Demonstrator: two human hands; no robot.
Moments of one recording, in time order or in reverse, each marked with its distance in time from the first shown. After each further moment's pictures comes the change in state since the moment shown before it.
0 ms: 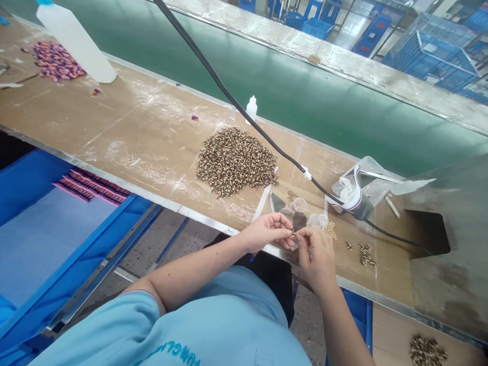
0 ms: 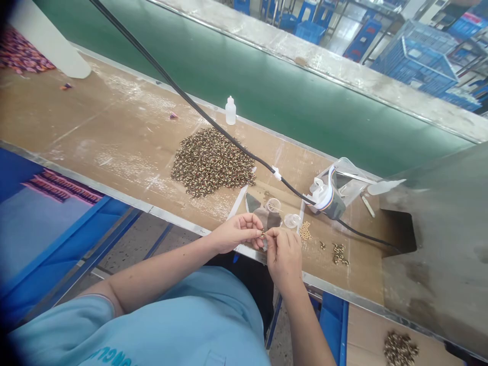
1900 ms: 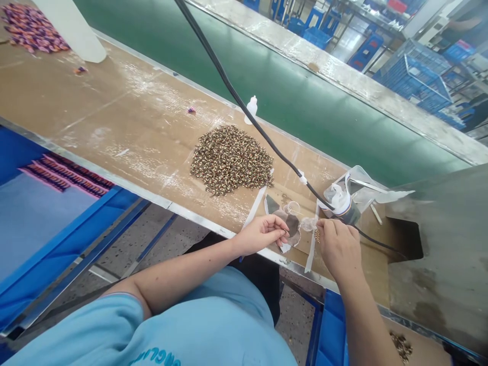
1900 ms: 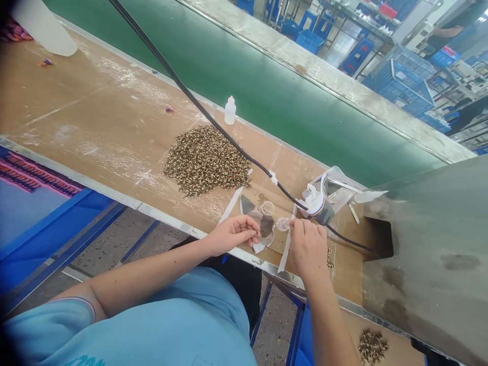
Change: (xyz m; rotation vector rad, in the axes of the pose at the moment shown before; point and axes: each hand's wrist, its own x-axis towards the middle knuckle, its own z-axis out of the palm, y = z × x) left_hand 0.004 -0.007 0.002 0.155 0.073 0.172; right_hand 0.031 0.049 -0.042 -0.649 -0.076 -0.270
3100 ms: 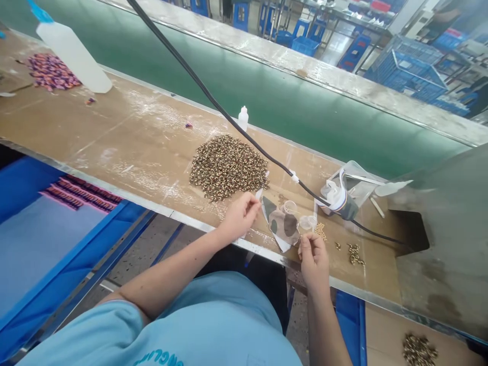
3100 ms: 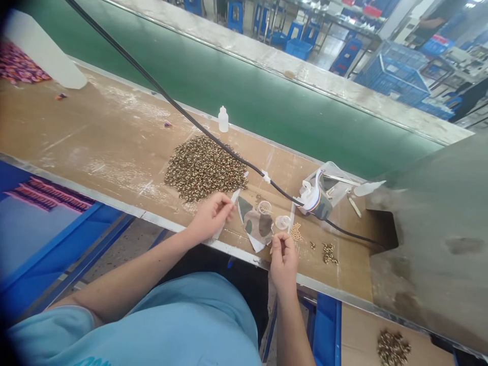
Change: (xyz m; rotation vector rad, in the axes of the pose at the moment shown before) left_hand -0.002 0.035 -0.033 0.772 0.343 0.302; right_hand -0.037 -0.074 0.021 1.255 0.049 0.956
